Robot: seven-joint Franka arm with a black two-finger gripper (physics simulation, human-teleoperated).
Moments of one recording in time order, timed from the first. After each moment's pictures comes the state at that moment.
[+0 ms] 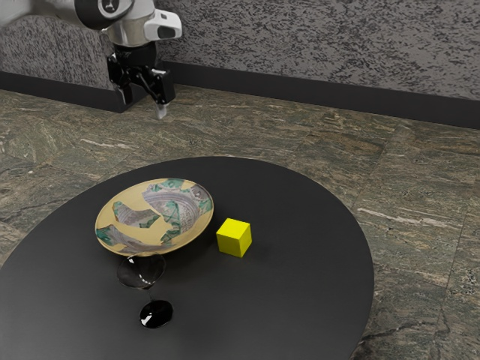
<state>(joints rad) -0.10 0.13 0.07 -1.39 0.14 1.55 0.05</state>
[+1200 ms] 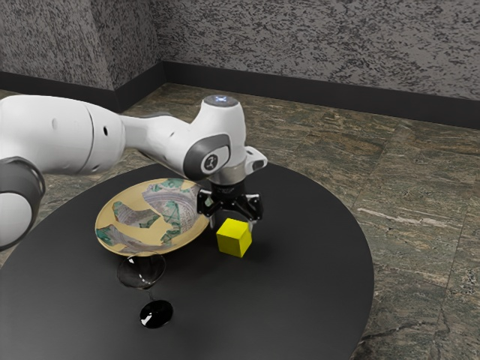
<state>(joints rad) -0.26 0.44 0.05 -1.73 0.03 2.14 -0.55</state>
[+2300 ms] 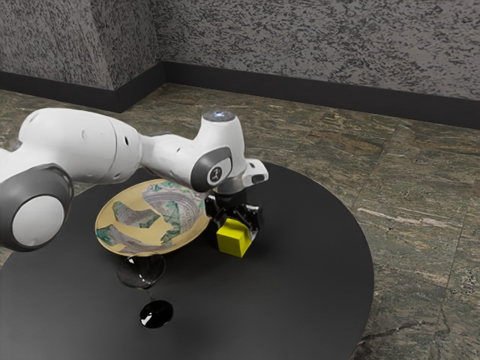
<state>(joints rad) -0.22 0.58 0.05 -1.65 -0.04 2.24 -0.18</state>
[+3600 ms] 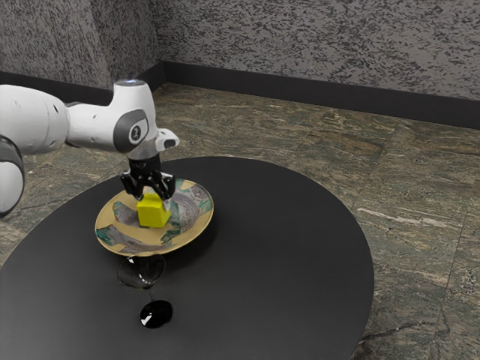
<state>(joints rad) 0.08 0.47 0.10 -1.68 0.00 2.08 -0.14</state>
